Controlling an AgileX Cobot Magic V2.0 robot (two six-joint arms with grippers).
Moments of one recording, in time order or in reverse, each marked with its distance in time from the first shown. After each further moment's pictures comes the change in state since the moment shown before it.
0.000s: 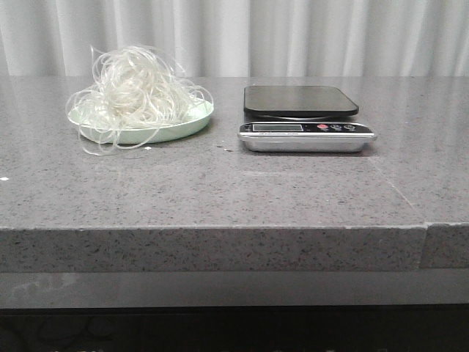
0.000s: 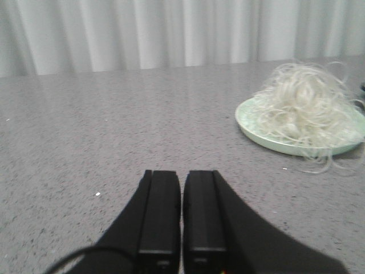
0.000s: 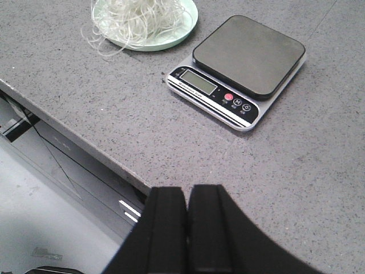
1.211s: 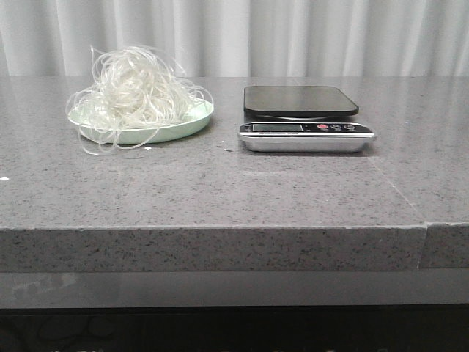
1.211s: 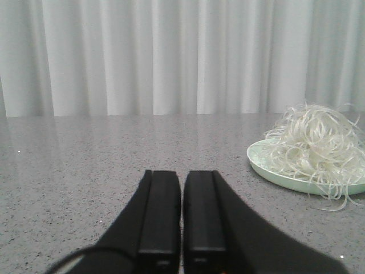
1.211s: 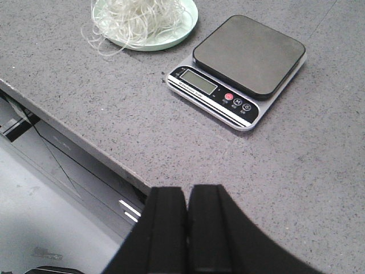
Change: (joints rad) left arm 0.019 -0.089 0.190 -0.024 -0.294 0.000; right arm 0.000 0.000 0.000 0.000 0.000 0.000
